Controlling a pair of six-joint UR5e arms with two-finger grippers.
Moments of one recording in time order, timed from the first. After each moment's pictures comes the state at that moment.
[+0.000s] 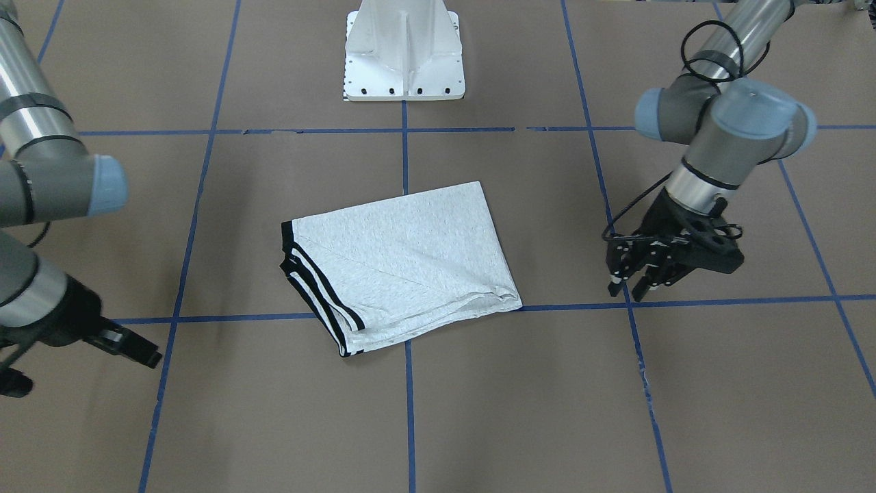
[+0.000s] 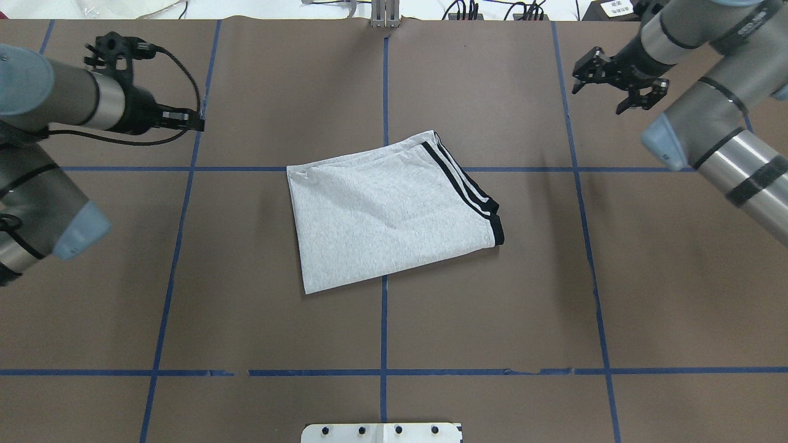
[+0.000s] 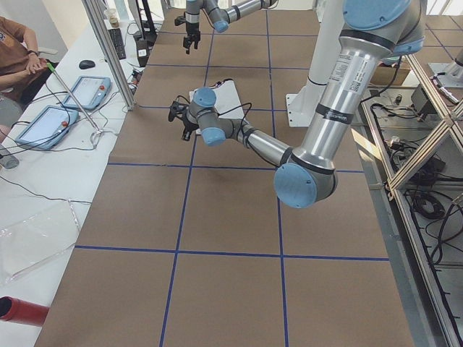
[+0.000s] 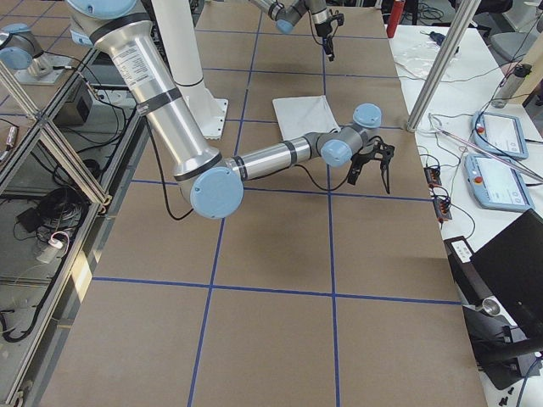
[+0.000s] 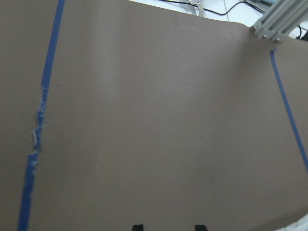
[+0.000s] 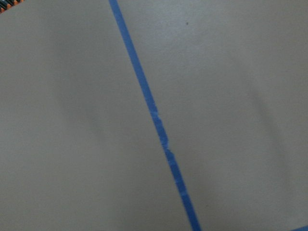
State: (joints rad) left arm -0.96 -1.87 -1.59 -2.28 -2.01 -0.81; right arm 1.13 -1.11 1.36 -1.17 2.27 1.10
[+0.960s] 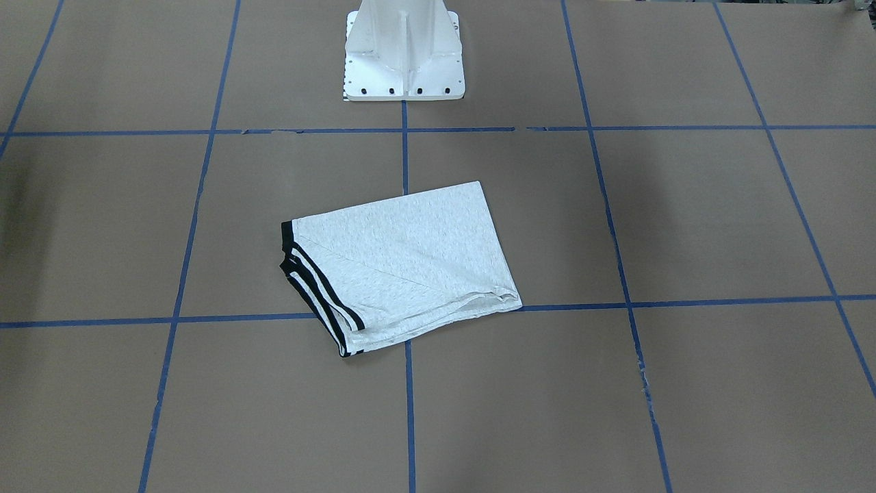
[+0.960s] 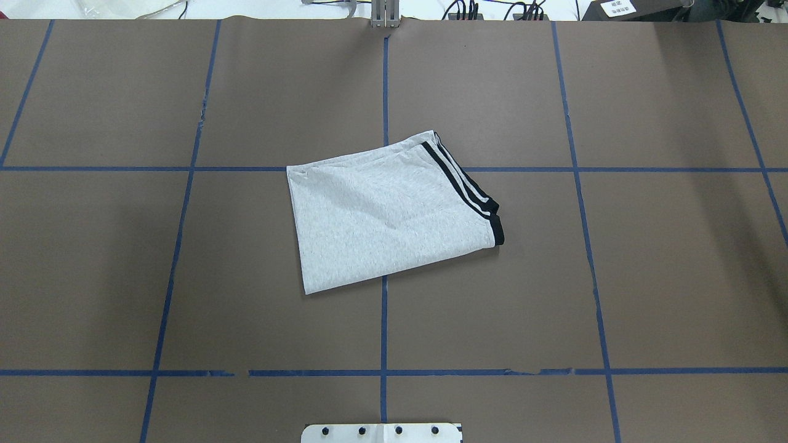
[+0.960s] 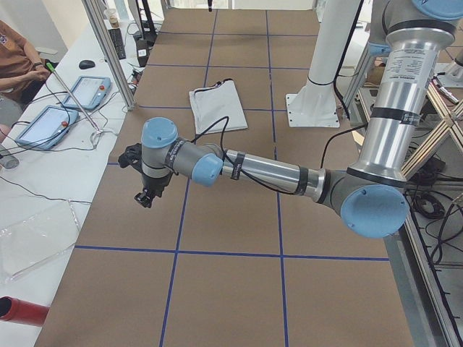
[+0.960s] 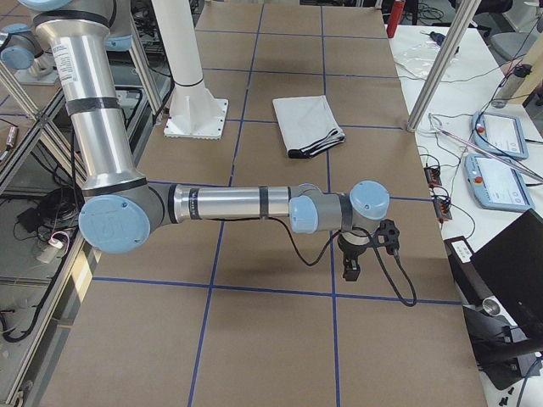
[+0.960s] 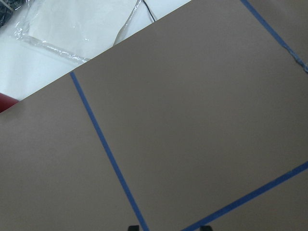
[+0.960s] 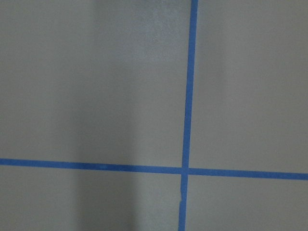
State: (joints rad) left arm -1.52 -1.77 -1.58 -1.79 -2.28 0.16; right arm 1.51 -1.38 1.44 -1.54 2.33 0.07
